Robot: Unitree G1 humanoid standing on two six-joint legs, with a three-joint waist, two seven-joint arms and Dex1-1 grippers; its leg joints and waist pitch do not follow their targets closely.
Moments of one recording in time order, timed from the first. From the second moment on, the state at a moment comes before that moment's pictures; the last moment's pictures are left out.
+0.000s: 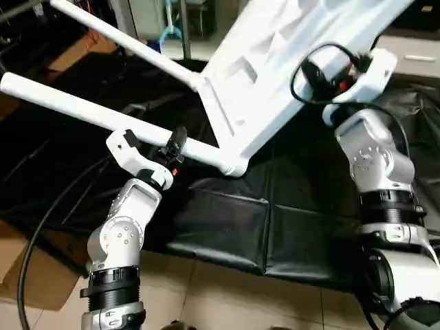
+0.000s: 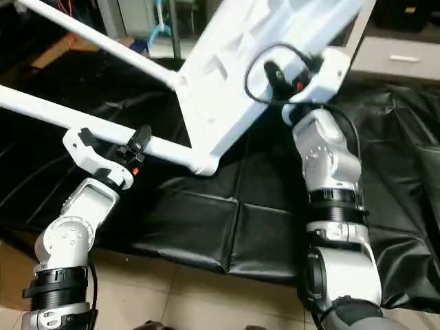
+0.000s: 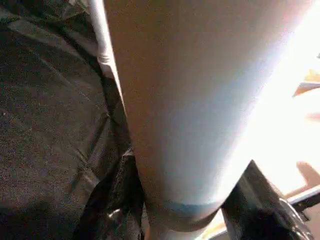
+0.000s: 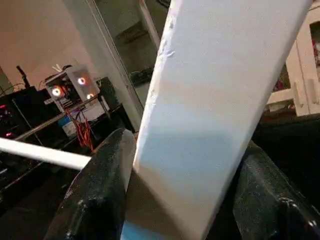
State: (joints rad) left arm -0.38 -0.03 0.28 0.06 -0.71 0.49 -0.13; right arm -0.85 -0.21 -0.27 0.52 0.47 0.23 0.22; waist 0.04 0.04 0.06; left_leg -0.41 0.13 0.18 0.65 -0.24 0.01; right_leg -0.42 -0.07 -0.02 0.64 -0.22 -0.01
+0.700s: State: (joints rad) left arm -0.27 0.07 0.27 0.08 -0.68 0.55 -0.16; right arm -0.90 -0.31 -0.31 0.54 0.32 -0.02 0.08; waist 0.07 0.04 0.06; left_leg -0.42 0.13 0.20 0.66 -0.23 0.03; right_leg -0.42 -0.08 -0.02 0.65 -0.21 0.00
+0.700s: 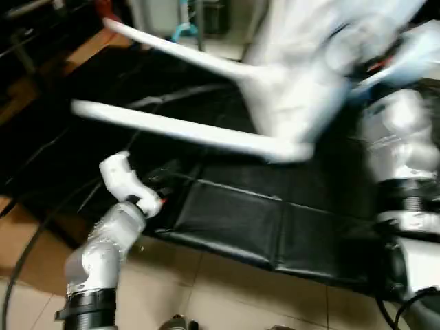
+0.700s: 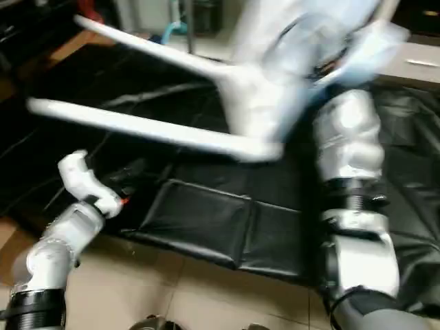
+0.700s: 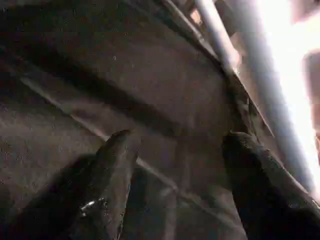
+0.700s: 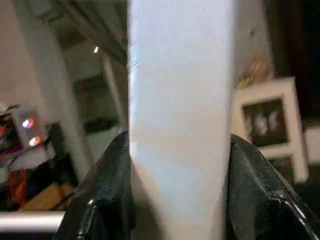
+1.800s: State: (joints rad) left arm -0.31 0.20 0.07 -0.06 -0.49 0.48 -0.30; right arm -1.07 -0.49 -0.12 0.77 0.03 -0.06 0.07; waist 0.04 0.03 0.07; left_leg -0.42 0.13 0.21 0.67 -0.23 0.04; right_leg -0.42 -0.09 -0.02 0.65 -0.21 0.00
